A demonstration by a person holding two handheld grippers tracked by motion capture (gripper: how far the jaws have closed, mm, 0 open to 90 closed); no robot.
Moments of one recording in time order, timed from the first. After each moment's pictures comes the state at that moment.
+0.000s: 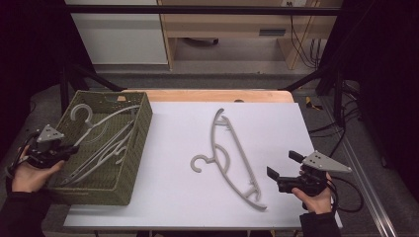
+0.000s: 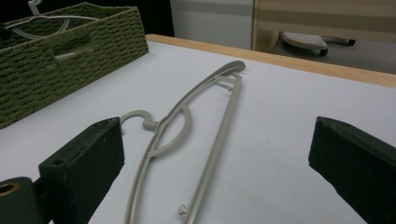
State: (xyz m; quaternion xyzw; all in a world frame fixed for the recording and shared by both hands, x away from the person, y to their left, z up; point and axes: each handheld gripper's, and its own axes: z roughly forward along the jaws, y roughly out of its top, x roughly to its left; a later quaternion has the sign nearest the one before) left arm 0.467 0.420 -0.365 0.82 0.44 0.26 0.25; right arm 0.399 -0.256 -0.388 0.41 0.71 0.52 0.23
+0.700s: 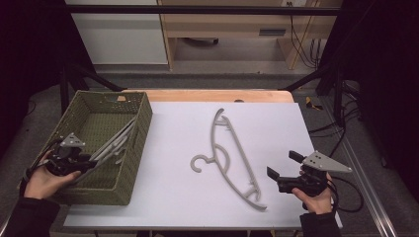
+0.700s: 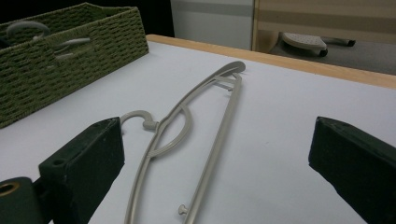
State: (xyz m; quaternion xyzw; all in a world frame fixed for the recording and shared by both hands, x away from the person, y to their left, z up) left arm 0.458 0.383 -0.375 0.85 0.43 0.20 0.24; right arm 0.398 -0.257 -0.387 0.41 0.71 0.52 0.23
